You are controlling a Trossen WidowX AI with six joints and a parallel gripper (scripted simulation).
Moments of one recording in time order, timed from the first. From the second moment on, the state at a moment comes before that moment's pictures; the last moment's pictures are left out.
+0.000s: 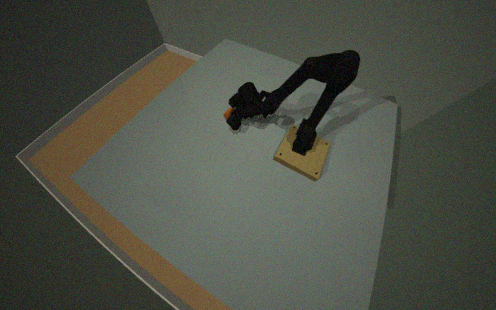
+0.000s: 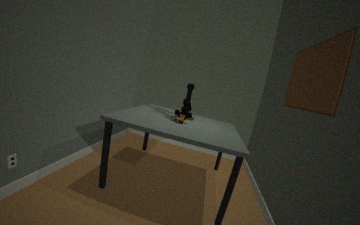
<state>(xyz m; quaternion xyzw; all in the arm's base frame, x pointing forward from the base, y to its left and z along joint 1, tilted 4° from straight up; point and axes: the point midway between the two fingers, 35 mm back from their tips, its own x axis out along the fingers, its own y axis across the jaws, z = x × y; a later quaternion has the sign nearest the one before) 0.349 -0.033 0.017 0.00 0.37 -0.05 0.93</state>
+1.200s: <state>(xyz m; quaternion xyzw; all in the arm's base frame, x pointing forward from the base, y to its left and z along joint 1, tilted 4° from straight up) 0.329 -0.032 0.013 -0.01 0.26 -0.05 0.96</state>
